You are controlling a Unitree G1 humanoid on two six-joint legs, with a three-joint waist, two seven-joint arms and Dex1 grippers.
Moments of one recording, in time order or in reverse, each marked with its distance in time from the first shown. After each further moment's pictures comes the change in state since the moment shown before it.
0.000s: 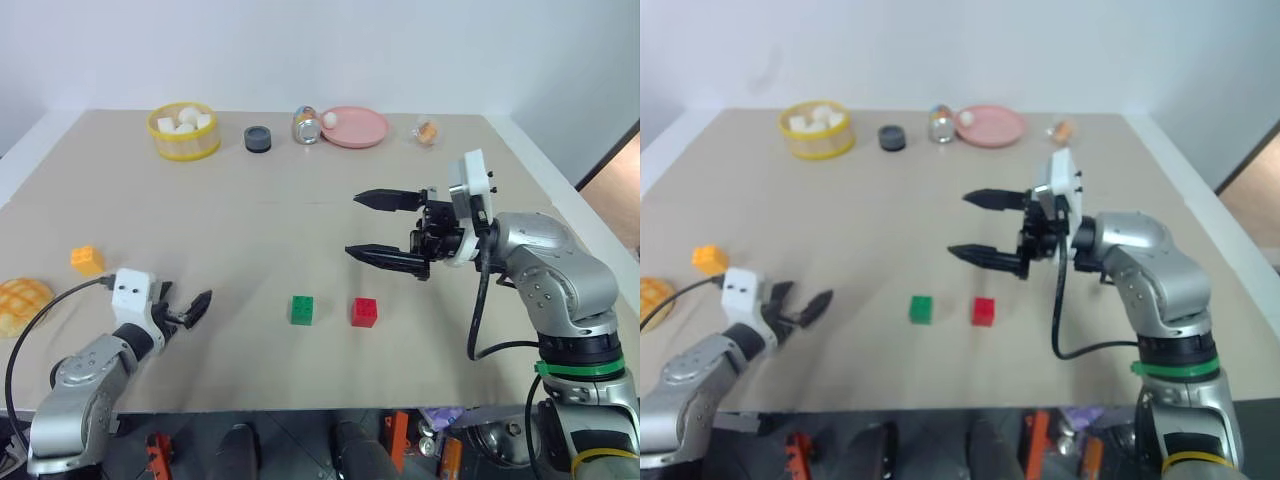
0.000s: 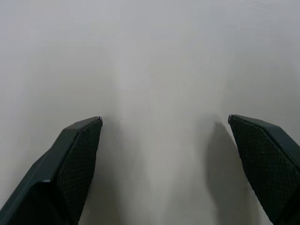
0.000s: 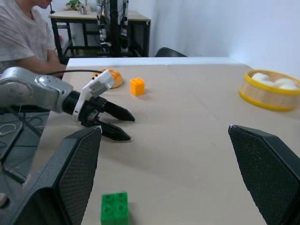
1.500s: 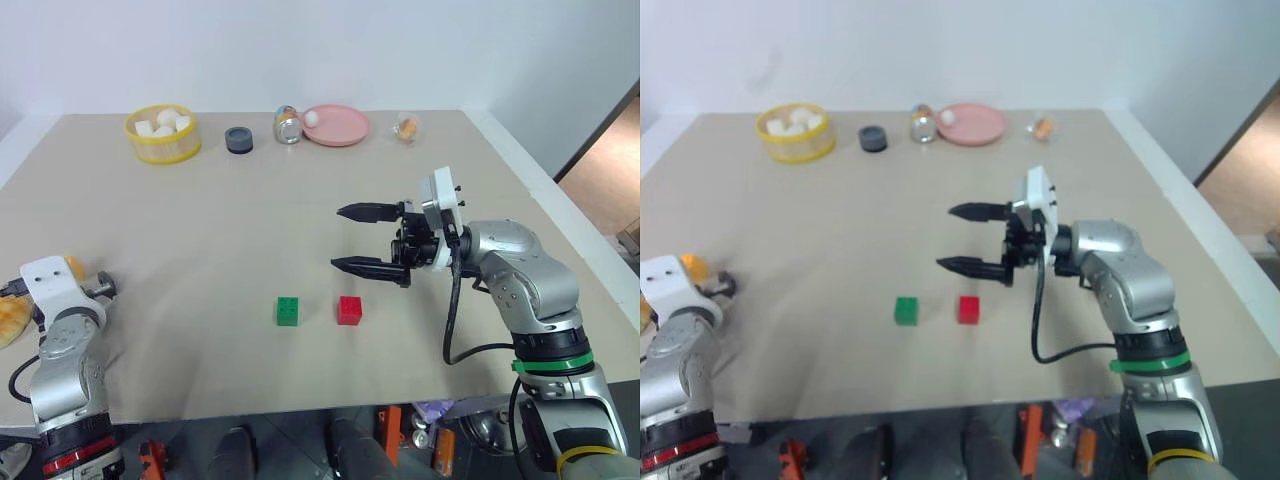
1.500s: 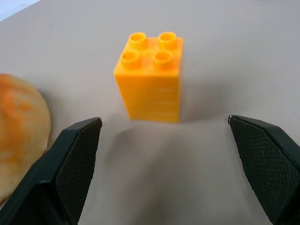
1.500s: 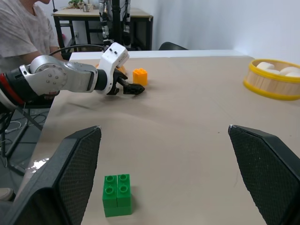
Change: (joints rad) left arm -0.290 -0.007 0.216 0.351 0.181 -0.075 0.486; right arm -0.008 0.052 0.052 0.101 -0.081 -0.093 0.068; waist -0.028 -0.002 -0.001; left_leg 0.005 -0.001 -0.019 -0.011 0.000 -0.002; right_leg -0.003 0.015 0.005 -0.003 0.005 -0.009
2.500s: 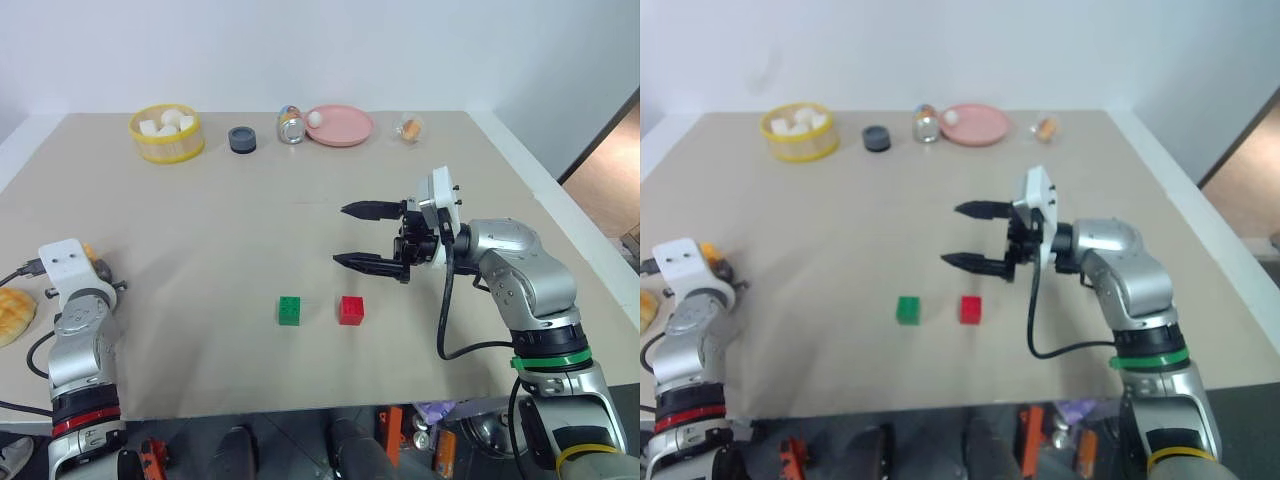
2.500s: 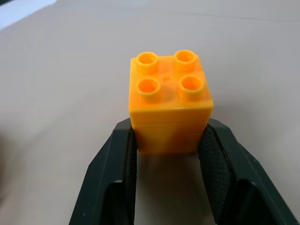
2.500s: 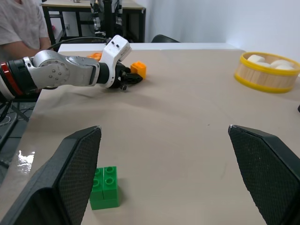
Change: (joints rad) left arm -0.096 0.091 -0.134 0.239 0.041 -0.208 -0.113; right arm -0.014 0.002 0.000 0.057 -0.050 -0.029 -0.002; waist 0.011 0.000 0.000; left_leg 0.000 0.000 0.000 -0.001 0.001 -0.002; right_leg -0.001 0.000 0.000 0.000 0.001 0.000
